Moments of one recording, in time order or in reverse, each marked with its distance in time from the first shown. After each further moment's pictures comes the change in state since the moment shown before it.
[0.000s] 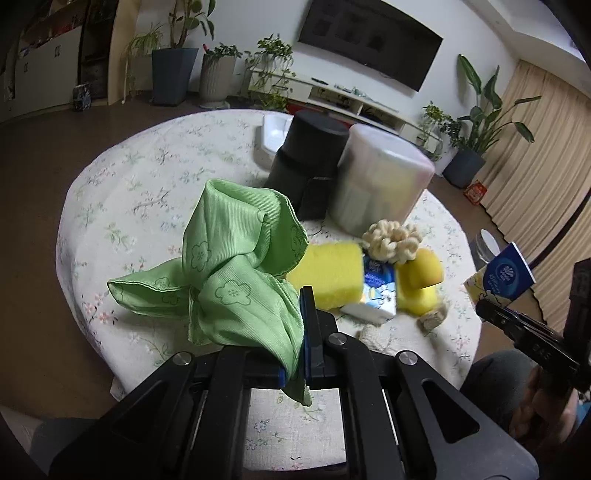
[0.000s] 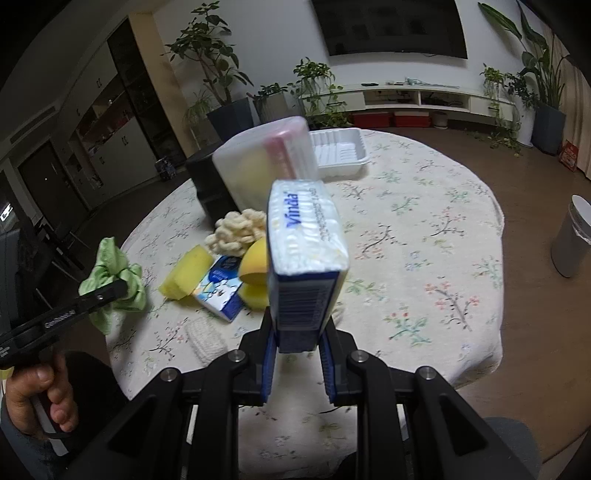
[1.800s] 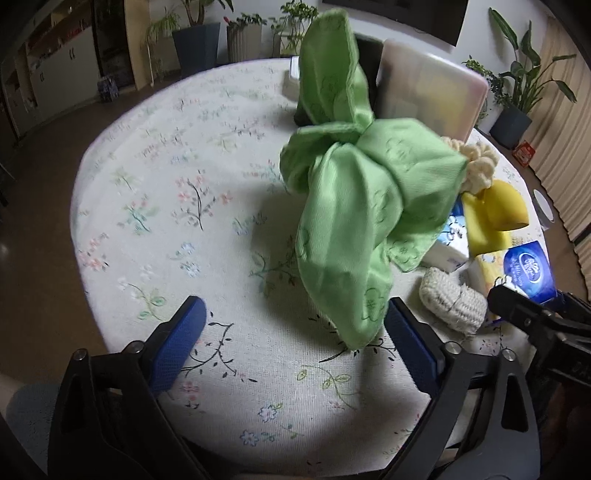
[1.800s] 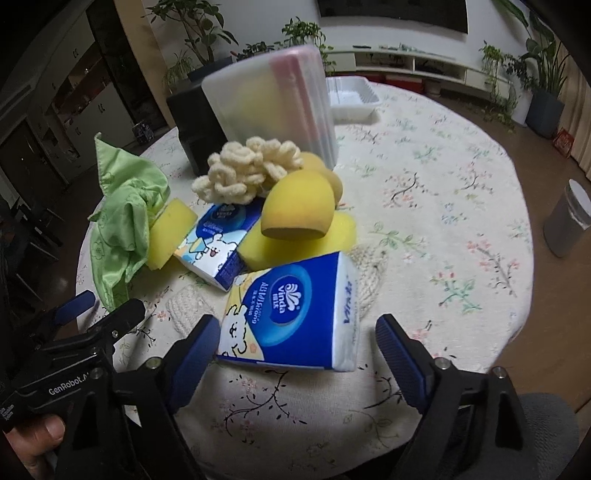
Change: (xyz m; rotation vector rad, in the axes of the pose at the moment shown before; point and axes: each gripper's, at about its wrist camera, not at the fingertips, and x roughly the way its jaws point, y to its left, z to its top) left arm 0.047 -0.017 -0.044 0.026 0.141 0.235; right arm 0.060 0.032 -0.015 0.003 0.171 -0.063
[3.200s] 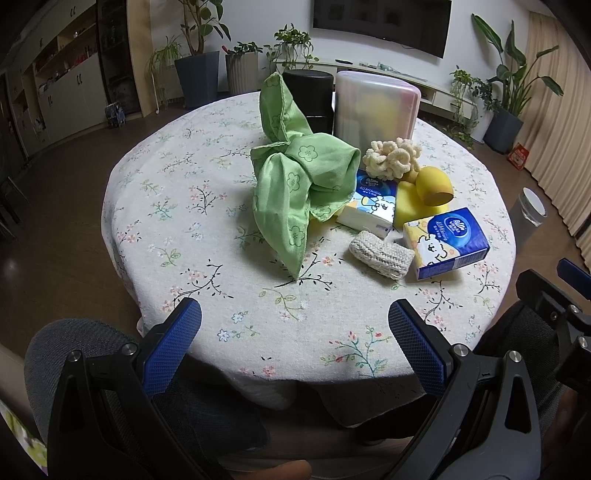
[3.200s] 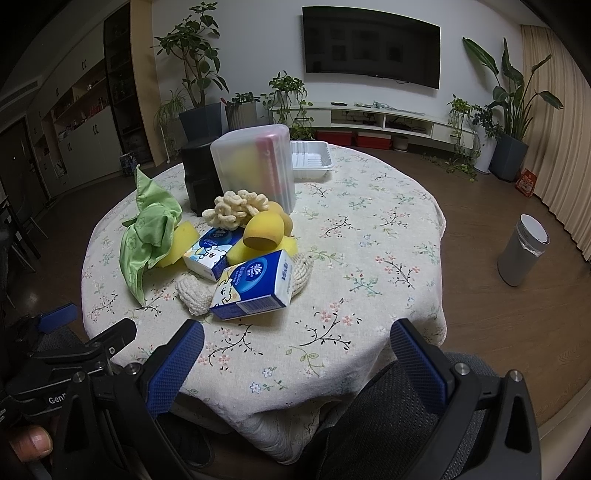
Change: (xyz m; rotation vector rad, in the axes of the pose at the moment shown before) left arm -0.073 -0.043 -0.048 0.037 -0.100 0.038; right arm -0.099 0.001 -0.052 -0.058 -0.229 -0.154
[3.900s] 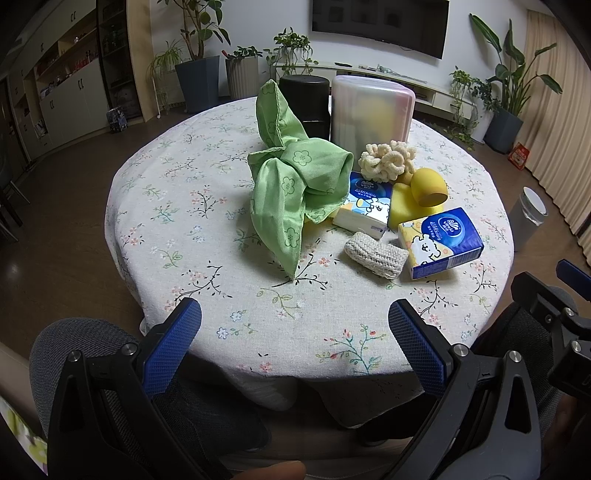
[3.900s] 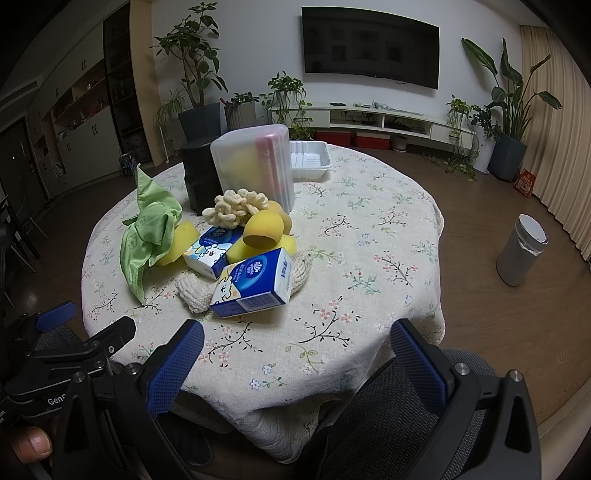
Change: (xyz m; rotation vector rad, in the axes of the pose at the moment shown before) left arm -0.008 -0.006 0.000 0.010 -0.013 0.008; right arm -0.004 0.001 0.000 0.002 -0.002 -0.004
